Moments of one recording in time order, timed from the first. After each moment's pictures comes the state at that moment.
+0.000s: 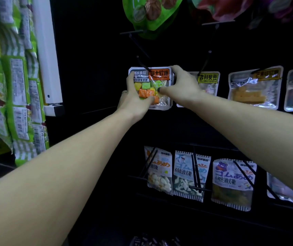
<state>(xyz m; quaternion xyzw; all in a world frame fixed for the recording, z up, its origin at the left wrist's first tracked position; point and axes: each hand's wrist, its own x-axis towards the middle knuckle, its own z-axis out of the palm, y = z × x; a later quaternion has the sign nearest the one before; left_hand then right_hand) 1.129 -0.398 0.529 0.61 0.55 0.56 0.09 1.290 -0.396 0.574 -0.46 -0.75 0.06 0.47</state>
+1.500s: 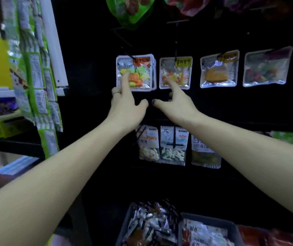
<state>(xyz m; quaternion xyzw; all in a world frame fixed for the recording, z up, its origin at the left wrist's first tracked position) 1.168 -0.554 0.490 0.67 0.55 0.50 0.07 1.326 -0.532 0.496 -0.48 -0.71 0.18 0.48</state>
